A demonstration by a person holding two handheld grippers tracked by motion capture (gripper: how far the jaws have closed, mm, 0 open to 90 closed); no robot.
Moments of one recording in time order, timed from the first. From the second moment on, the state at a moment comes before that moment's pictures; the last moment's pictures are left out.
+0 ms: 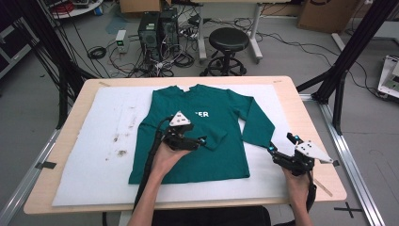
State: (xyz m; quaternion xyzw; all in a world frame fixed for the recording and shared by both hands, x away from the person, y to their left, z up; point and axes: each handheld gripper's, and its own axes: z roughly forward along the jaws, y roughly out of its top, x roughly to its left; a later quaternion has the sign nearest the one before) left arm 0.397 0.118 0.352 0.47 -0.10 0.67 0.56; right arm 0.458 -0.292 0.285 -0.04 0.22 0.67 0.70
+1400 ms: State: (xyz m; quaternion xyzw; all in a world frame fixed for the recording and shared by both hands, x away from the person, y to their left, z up) left arm 0.418 0.341 0.281 0.24 -0.03 0.72 0.65; right arm 0.458 -0.290 0.285 -0.03 0.21 0.67 0.71
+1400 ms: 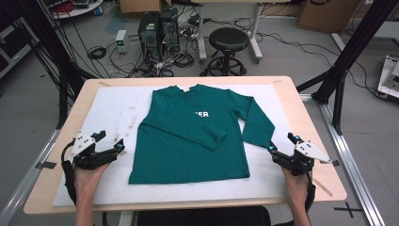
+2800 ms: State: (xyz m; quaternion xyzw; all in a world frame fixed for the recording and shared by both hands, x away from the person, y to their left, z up) left arm 0.434 0.354 0.280 0.23 0.02 0.71 0.66; right arm 0.442 -0.262 0.335 0.02 0.44 0.54 0.72
